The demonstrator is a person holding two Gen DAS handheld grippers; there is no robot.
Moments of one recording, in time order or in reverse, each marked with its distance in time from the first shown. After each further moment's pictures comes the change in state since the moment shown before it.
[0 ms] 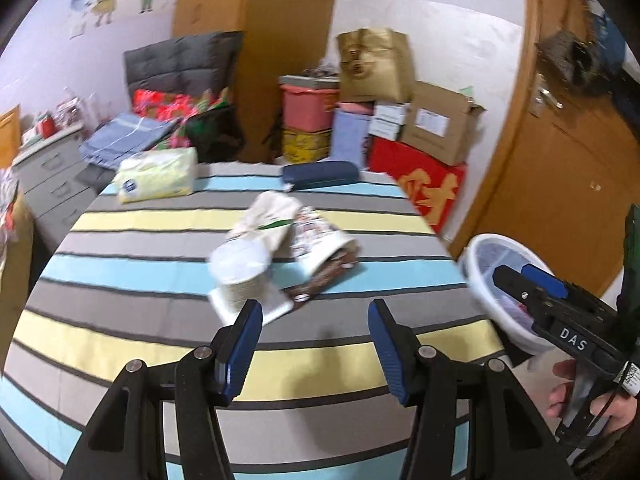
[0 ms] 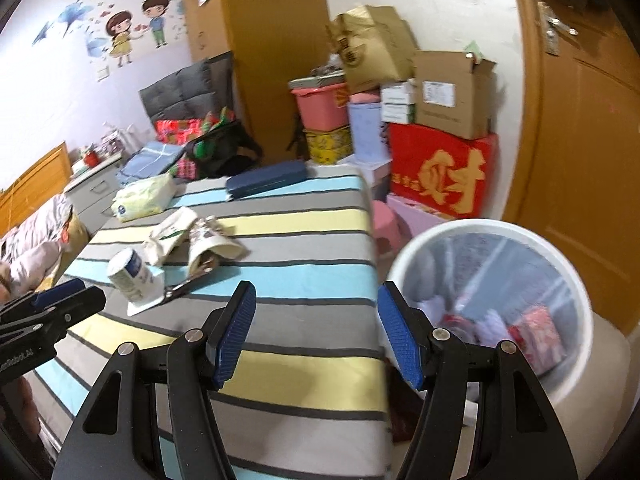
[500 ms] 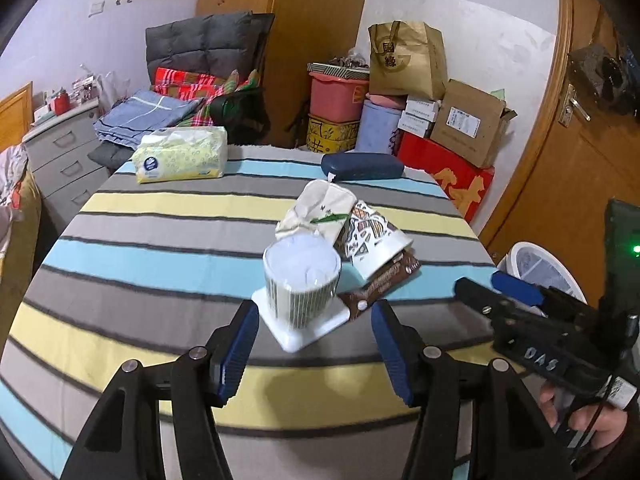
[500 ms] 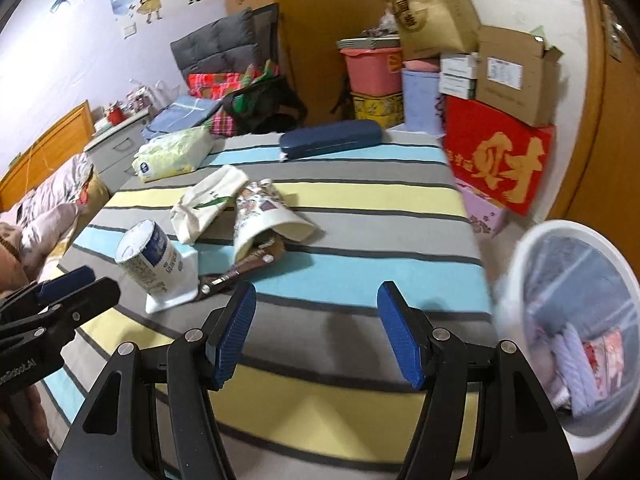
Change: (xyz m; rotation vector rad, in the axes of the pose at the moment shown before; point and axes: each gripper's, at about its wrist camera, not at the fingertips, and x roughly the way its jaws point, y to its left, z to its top) left arm 0.035 0.040 0.006 -0.056 0.035 0.027; right arm 0.054 0.049 0.002 -0.079 0.126 0.097
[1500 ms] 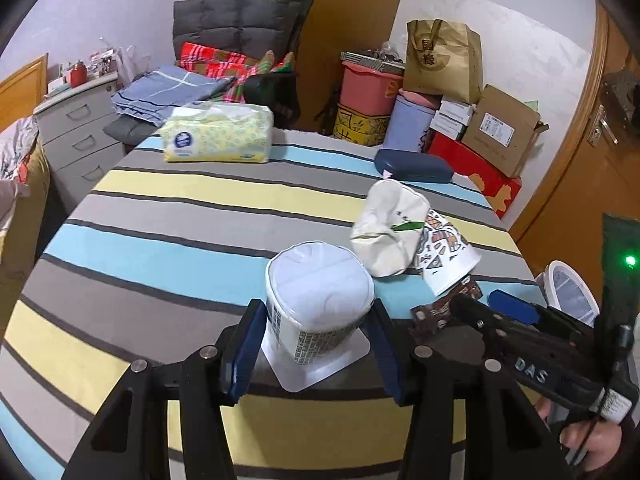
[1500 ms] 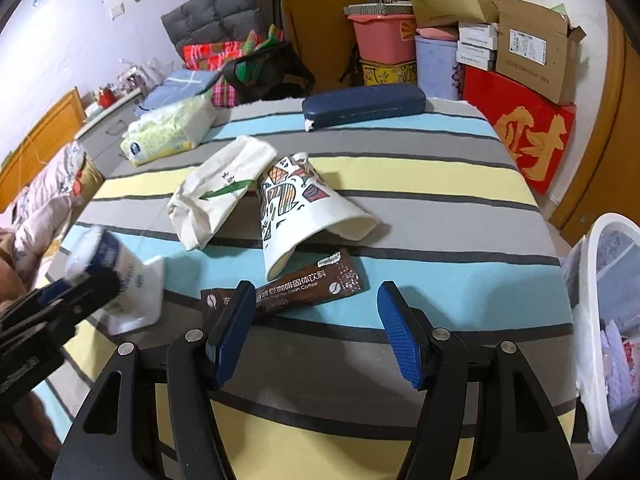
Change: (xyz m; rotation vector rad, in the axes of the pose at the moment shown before) left arm 0.025 0.062 0.009 -0.085 0.034 0.034; right arm 0.046 0.031 0.010 0.031 0.123 -0.006
